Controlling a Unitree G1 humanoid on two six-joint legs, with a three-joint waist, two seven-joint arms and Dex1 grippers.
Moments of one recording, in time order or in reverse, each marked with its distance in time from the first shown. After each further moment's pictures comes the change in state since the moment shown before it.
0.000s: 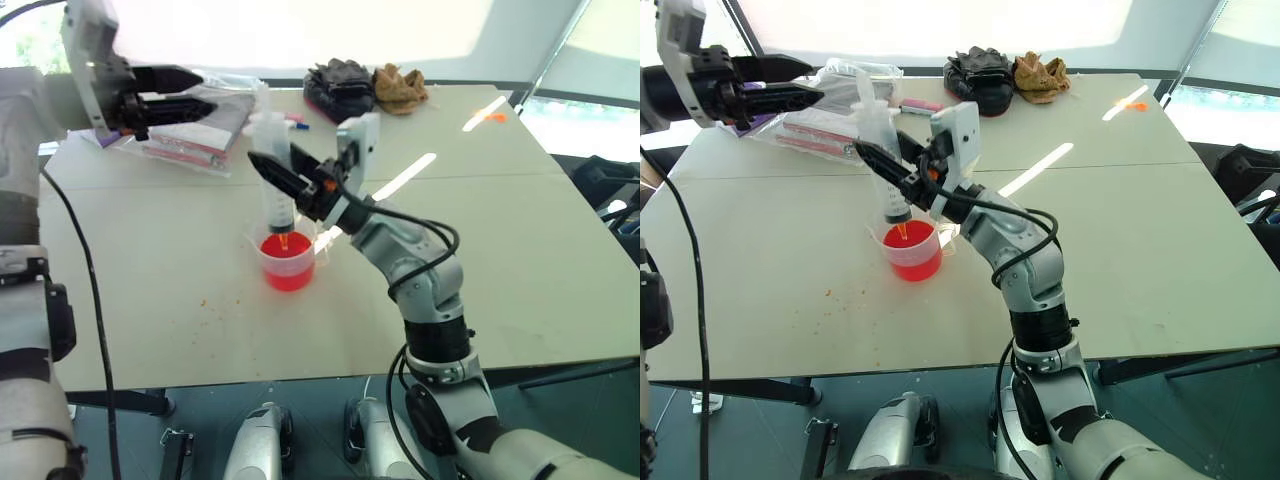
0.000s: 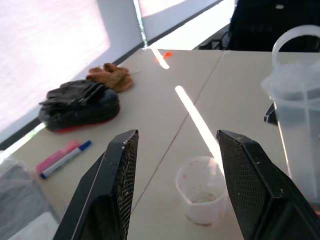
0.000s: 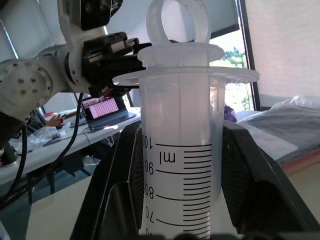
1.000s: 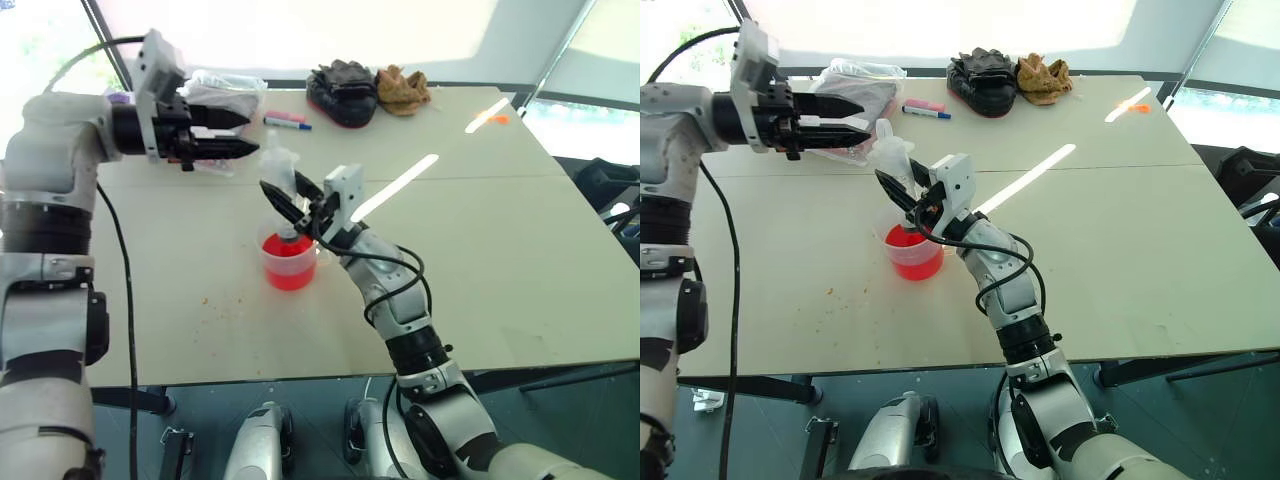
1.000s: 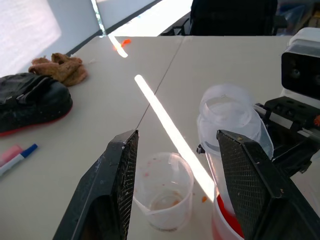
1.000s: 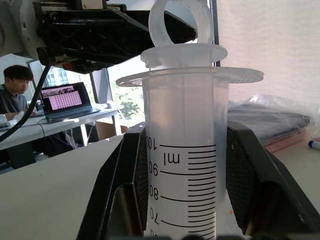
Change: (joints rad) left arm 0.040 -0.143 -0.036 -0.013 0.084 -0.056 -0.031; right arm 0.077 0.019 0.085 0.324 -0.208 -0.508 0.024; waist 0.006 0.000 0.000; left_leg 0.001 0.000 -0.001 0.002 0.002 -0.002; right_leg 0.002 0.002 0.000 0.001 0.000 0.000
